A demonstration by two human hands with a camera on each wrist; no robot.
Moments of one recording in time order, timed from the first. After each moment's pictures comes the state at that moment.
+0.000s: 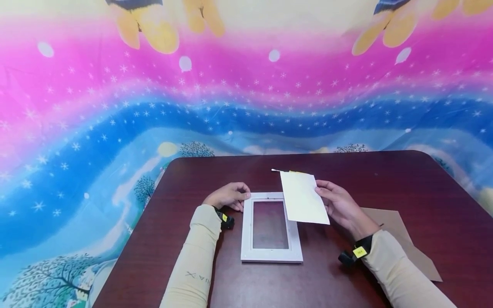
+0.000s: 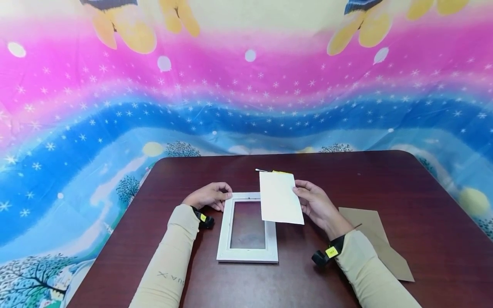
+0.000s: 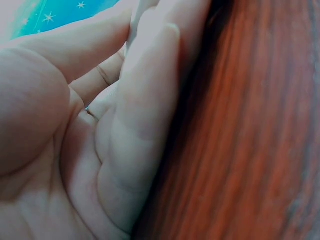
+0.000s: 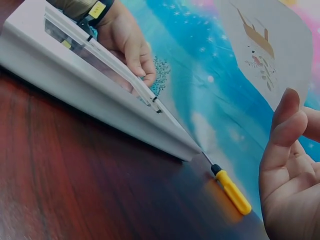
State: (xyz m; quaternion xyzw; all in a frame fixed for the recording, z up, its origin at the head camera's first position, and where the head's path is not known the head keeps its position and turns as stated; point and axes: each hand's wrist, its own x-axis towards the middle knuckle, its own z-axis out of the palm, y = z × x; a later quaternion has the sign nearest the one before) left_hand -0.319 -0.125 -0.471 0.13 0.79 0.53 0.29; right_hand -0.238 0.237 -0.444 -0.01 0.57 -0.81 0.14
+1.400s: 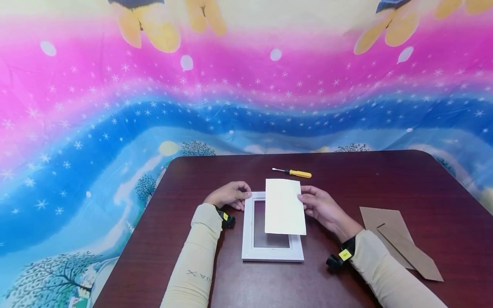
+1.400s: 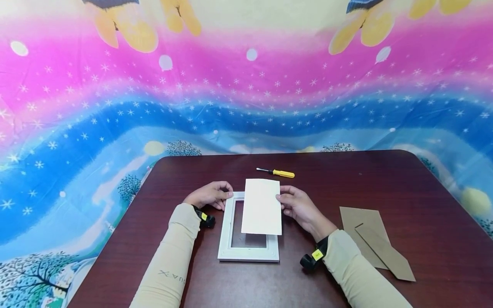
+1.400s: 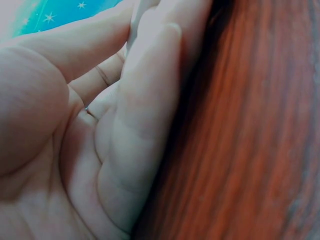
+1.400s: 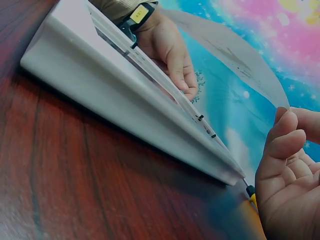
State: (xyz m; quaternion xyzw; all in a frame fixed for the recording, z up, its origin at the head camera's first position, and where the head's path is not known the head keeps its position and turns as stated) left_hand -0.318 -0.125 -0.467 0.13 0.78 0.54 0.29; right_hand -0.238 0.196 -0.454 -0.02 0.61 -0.77 0.17
